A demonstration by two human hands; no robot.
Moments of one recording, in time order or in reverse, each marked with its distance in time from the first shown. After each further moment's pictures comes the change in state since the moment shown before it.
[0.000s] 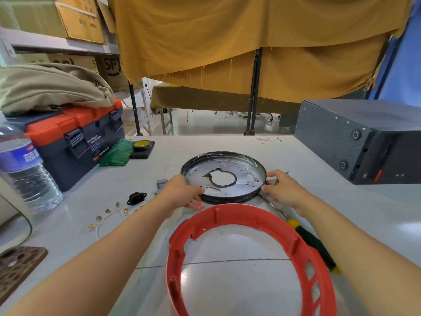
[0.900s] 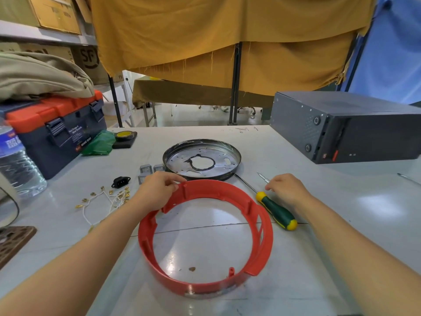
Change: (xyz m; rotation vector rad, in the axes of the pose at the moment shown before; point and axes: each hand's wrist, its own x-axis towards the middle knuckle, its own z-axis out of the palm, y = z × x) left_hand -0.045 -0.025 0.004 0.498 0.104 0.325; right_hand -0.072 0.035 -0.032 -0.115 0.163 0.104
